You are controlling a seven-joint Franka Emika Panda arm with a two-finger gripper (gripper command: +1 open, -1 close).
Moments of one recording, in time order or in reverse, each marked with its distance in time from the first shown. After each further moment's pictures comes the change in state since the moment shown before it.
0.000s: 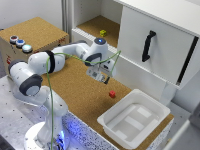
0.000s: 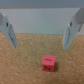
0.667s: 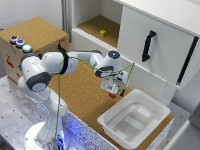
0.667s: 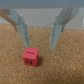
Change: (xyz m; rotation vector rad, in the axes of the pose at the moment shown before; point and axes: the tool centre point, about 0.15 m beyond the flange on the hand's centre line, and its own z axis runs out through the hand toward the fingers) arm 0.000 0.044 0.038 0.010 -0.034 -0.064
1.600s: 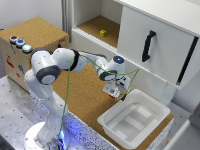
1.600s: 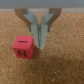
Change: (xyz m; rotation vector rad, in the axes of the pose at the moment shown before) arm 0.011 0.006 0.069 0.017 -0.049 0.056
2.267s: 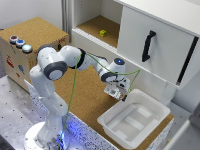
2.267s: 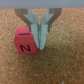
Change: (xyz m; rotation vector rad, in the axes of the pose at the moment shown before) arm 0.013 -0.015 0.034 -0.003 -0.056 -0.055
